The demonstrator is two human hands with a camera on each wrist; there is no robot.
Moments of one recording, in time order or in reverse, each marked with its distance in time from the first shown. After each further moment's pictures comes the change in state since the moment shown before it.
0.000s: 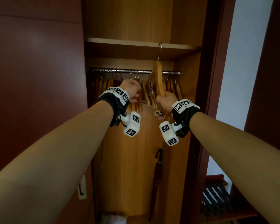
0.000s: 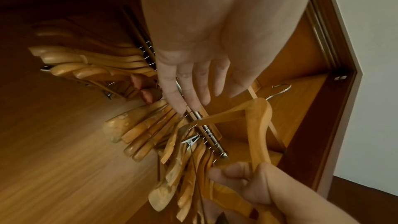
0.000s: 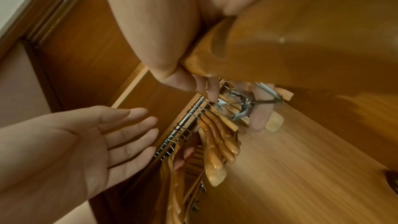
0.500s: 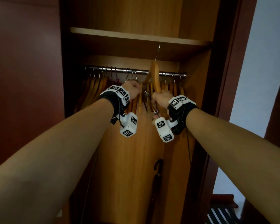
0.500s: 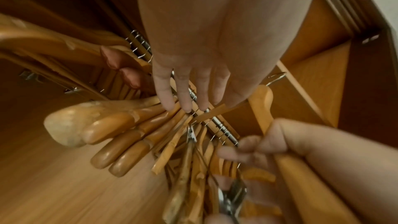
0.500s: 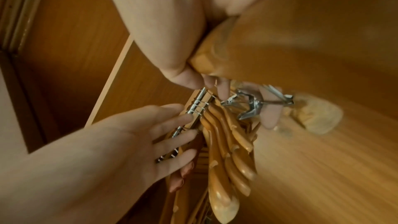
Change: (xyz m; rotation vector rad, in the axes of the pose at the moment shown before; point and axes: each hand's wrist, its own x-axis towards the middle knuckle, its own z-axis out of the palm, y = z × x) left_hand 0.105 -0.021 0.063 0.356 0.060 0.051; right_hand 0.117 0.020 -0.021 -0.071 -0.048 -0.029
